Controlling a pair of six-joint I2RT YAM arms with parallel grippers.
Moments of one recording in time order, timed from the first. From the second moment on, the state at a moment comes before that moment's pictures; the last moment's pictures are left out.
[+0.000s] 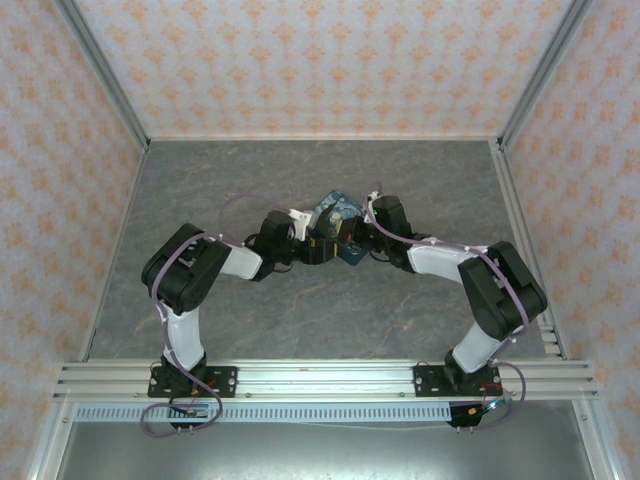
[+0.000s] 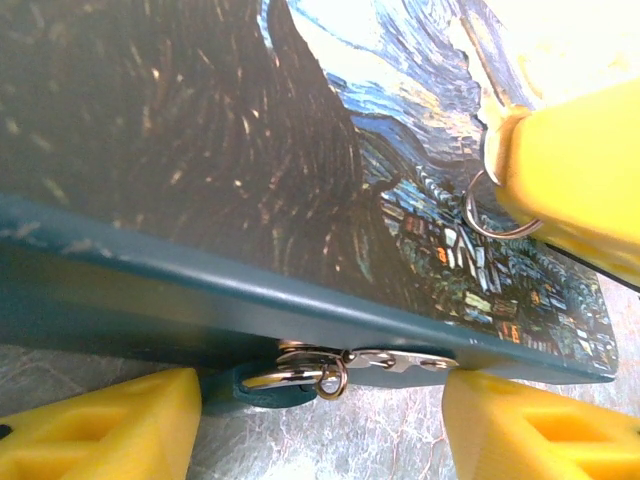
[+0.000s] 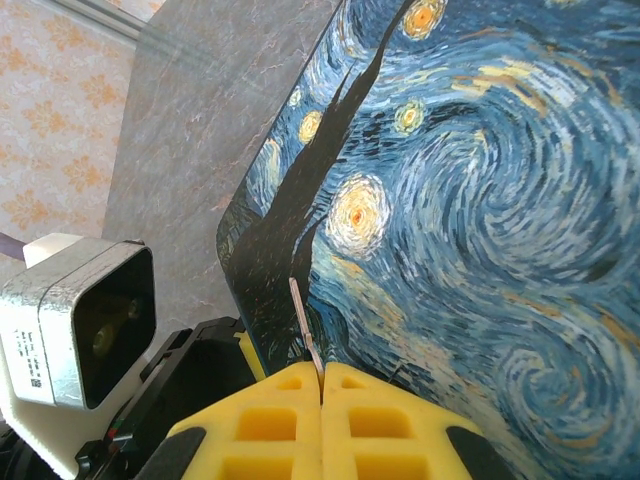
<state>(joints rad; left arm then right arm) -0.48 1.91 0.78 0.56 0.53 -0.50 0.50 1.65 0.80 0.26 -0.35 0.78</state>
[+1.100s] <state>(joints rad) -0.54 1.93 0.78 0.58 0.44 -0.52 0.51 1.65 0.80 0.28 -0.35 0.78</state>
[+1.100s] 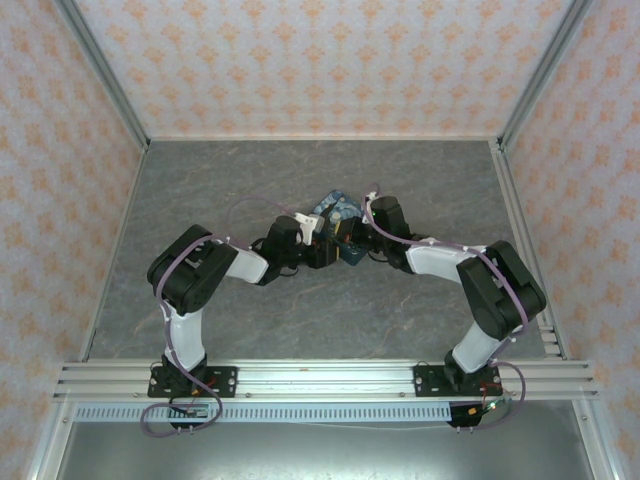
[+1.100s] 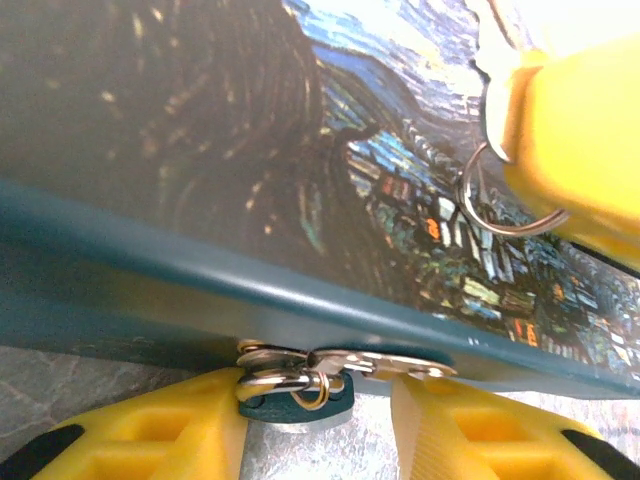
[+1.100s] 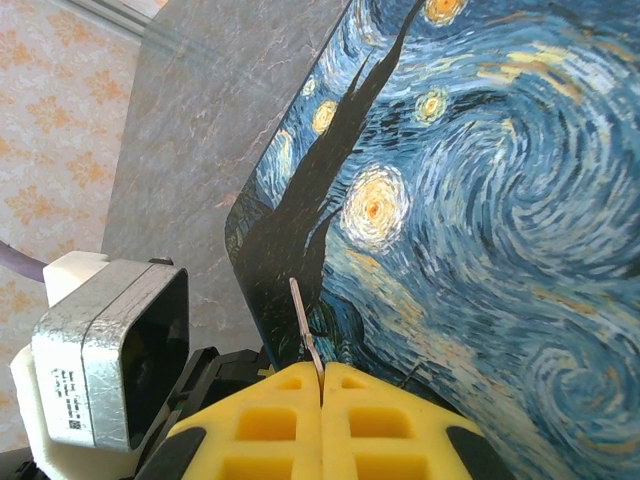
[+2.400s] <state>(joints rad) -0.59 1.82 0.80 0.34 0.36 -0.82 0.53 1.13 0.58 0.09 -0.20 0.52</state>
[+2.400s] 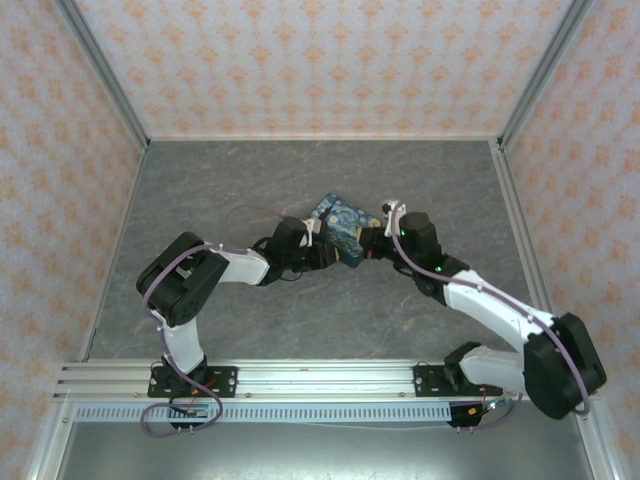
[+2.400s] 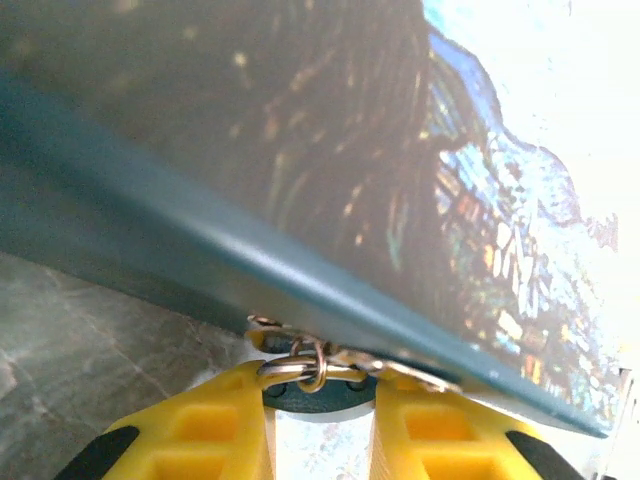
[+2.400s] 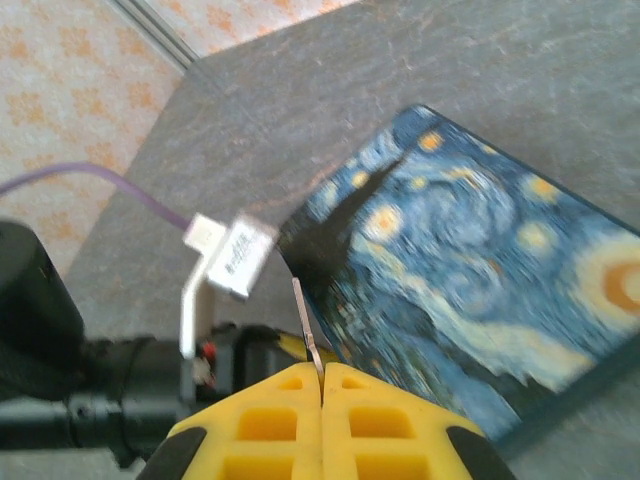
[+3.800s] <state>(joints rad) -0.64 1.67 0.90 0.03 0.34 -1.12 0.67 1.26 0.35 0.33 -0.20 0.31</state>
